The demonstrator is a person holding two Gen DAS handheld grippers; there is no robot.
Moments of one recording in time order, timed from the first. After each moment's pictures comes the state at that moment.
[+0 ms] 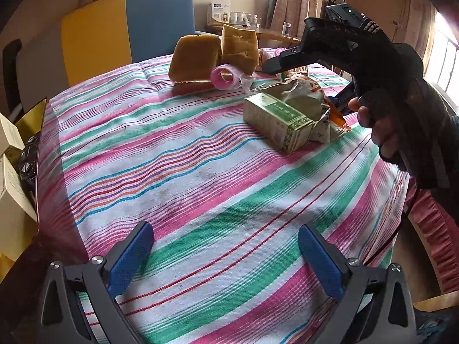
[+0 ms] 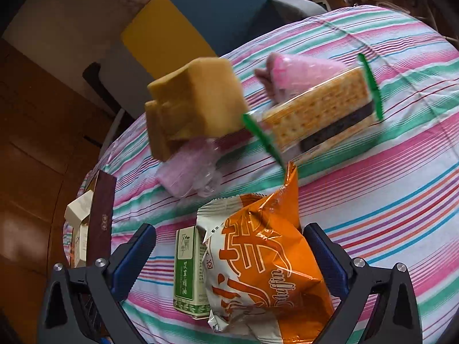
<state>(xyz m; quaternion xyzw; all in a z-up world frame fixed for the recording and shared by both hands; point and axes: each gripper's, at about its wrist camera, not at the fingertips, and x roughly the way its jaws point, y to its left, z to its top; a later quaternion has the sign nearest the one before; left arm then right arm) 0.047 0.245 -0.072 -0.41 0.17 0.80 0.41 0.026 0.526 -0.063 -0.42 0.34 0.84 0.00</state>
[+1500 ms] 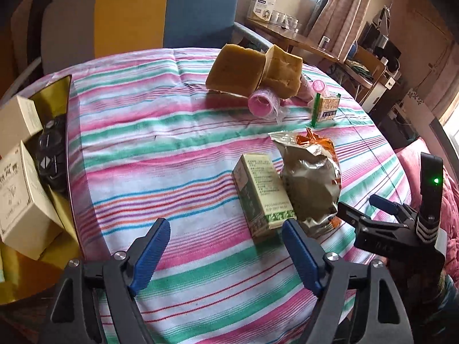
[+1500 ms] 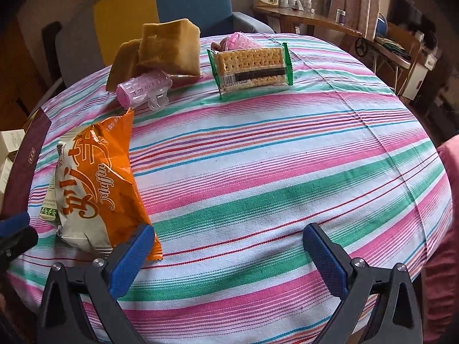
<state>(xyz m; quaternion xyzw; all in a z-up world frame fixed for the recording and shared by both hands) 0.007 0.260 -0.030 -0.48 0.10 0.79 0.36 0.127 0.461 -0.070 -0.46 0.16 0.84 0.23</state>
